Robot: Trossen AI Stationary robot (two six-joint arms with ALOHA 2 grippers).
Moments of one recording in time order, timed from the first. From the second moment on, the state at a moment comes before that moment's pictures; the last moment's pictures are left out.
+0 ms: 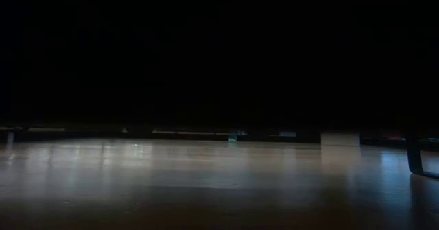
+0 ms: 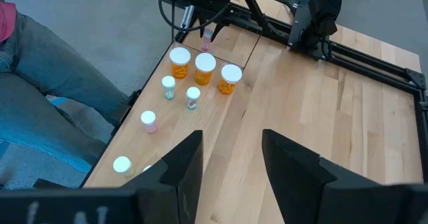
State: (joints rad) left arm -1.18 1.68 1.05 -0.72 -0.33 -1.31; right arm 0.55 1.61 2.12 -1.23 0.22 0.02
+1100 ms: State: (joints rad) left arm -1.12 1.22 1.05 -1.18 -0.33 -1.44; right arm 0.55 1.61 2.12 -1.23 0.22 0.02
